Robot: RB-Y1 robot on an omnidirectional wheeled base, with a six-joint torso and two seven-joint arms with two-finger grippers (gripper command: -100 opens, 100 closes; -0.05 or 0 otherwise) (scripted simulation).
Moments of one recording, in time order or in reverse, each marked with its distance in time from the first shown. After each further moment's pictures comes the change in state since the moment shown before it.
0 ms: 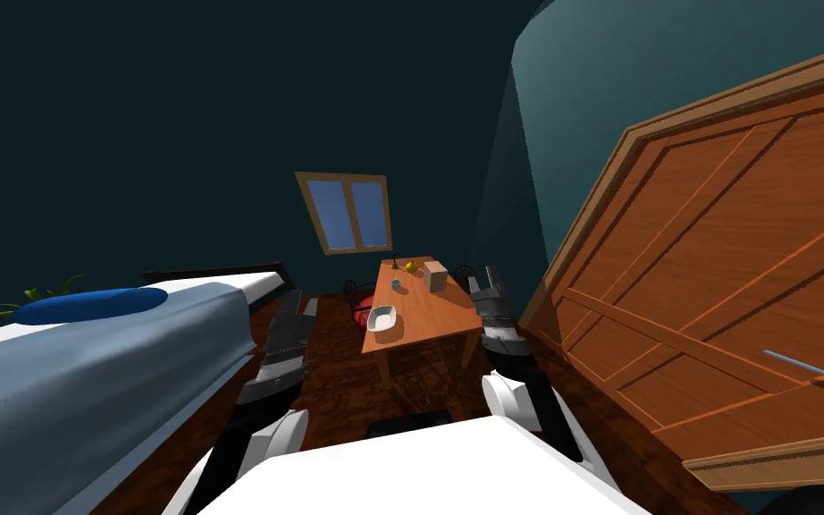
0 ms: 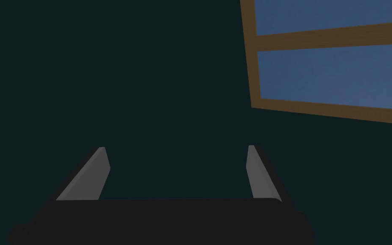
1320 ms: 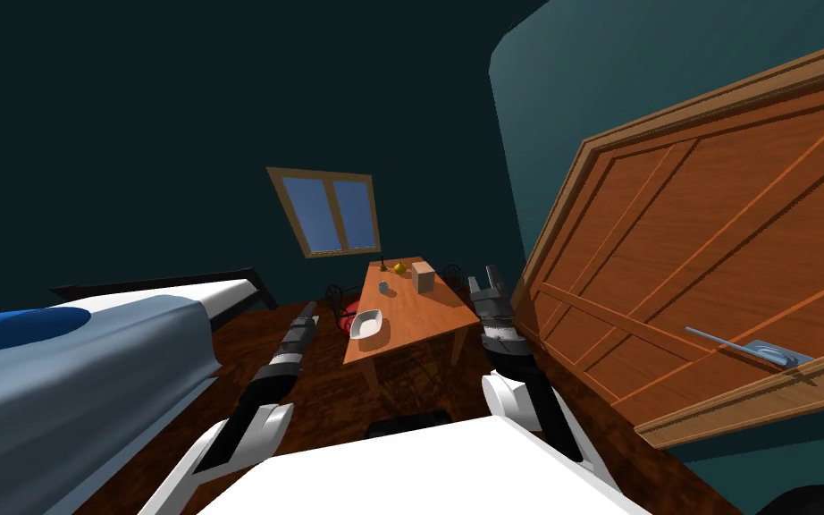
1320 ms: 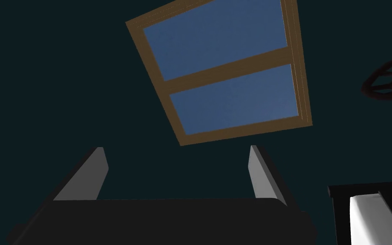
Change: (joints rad) left arm -0.128 0.200 0.118 0.272 0.036 0.268 0.014; right arm 0.000 0.000 0.000 0.000 0.000 0.000 0.000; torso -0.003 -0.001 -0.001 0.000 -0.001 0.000
